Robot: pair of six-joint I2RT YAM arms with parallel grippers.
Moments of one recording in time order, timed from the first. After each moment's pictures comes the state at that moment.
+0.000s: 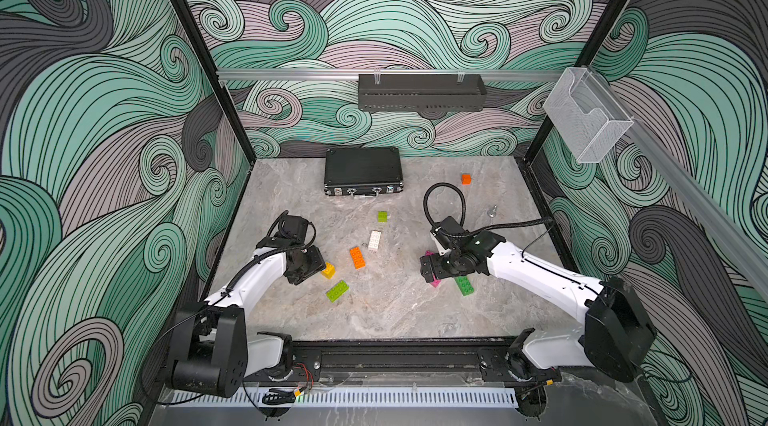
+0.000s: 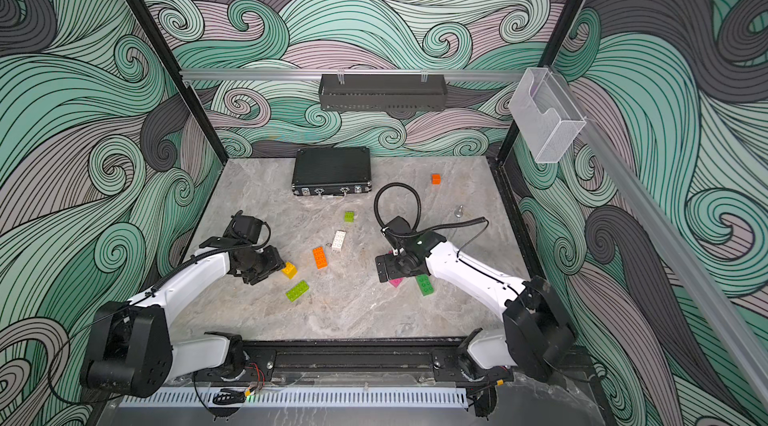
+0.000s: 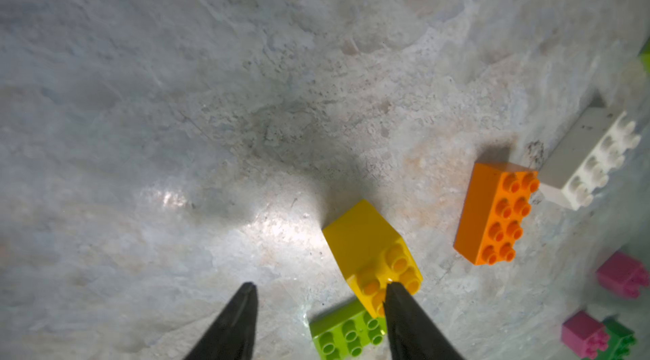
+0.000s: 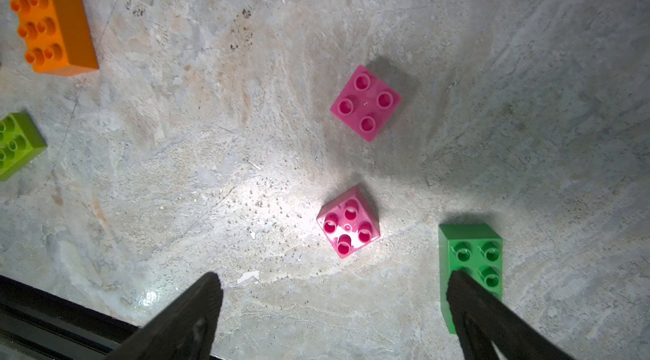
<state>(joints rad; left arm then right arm) -0.13 1.26 0.71 -0.74 0.14 -0.63 0.71 1.38 0.93 -0.77 0.01 0.43</state>
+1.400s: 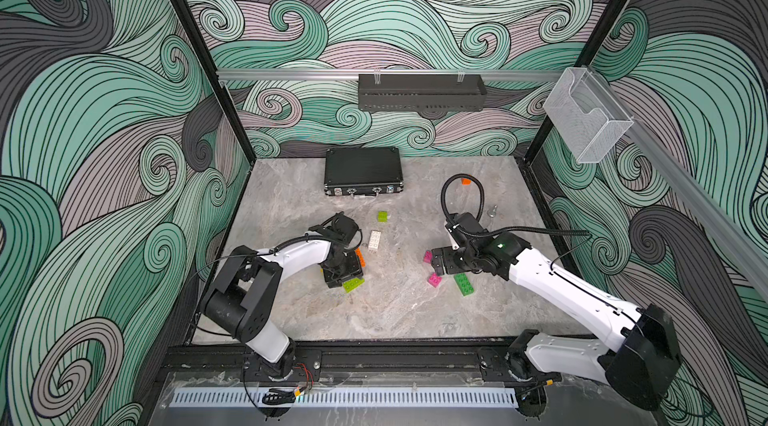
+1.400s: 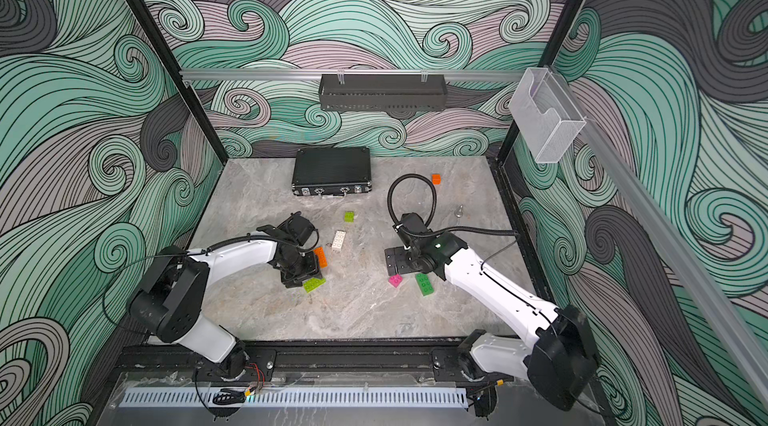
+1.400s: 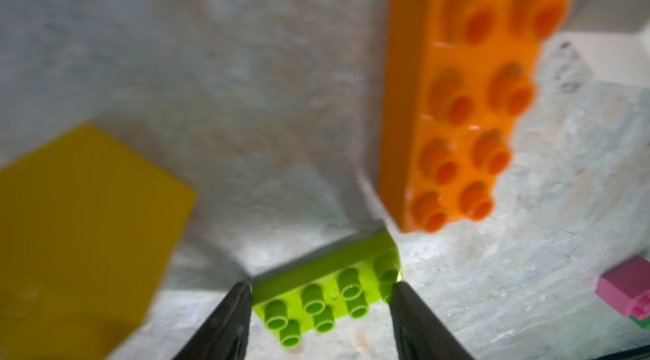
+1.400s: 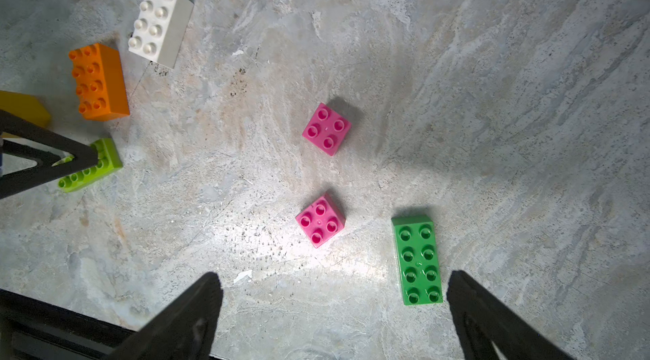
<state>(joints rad) -0.53 1.62 0.90 -0.72 0.19 -0.81 0.67 1.23 0.94 -0.83 0.09 0.43</state>
